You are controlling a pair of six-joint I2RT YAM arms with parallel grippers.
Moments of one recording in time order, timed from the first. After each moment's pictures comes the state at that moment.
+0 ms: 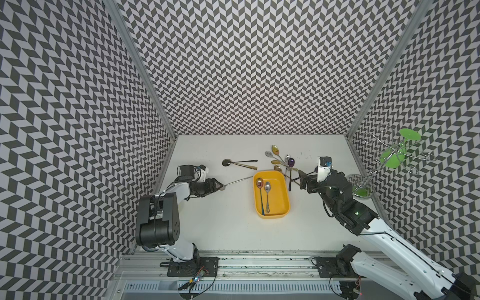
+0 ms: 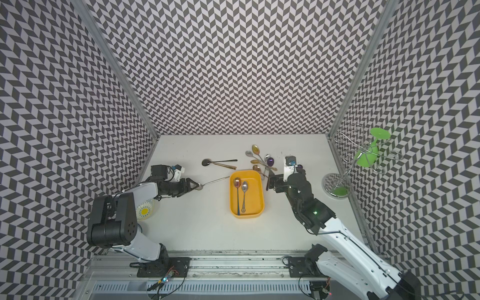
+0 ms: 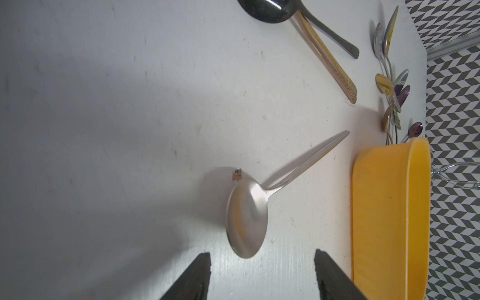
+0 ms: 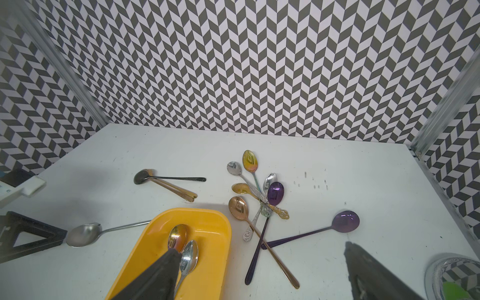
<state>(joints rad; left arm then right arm) 0.11 1.61 0.79 -0.27 0.67 -0.18 0.59 0.86 0.72 -0.17 0.39 0.16</state>
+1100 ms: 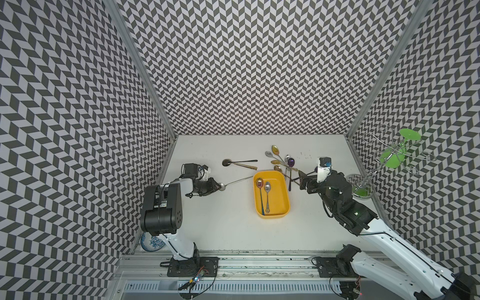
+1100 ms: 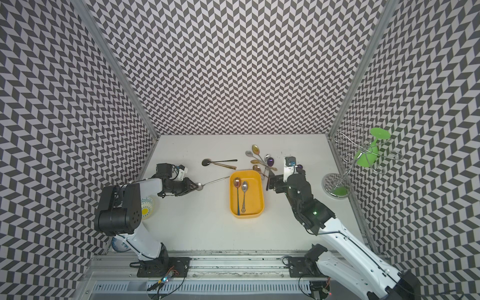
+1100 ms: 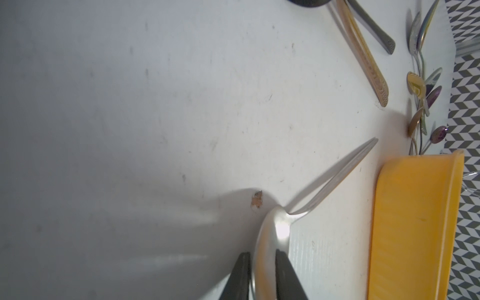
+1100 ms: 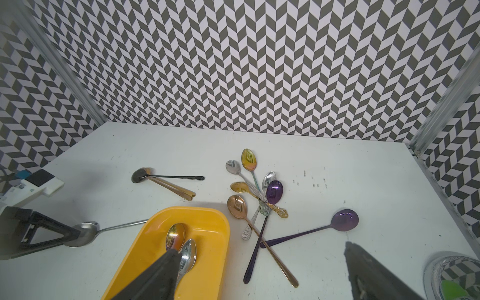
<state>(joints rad) 0.08 1.73 0.85 -0.26 0.62 -0.22 0.59 0.86 0.70 -0.16 0.39 0.16</state>
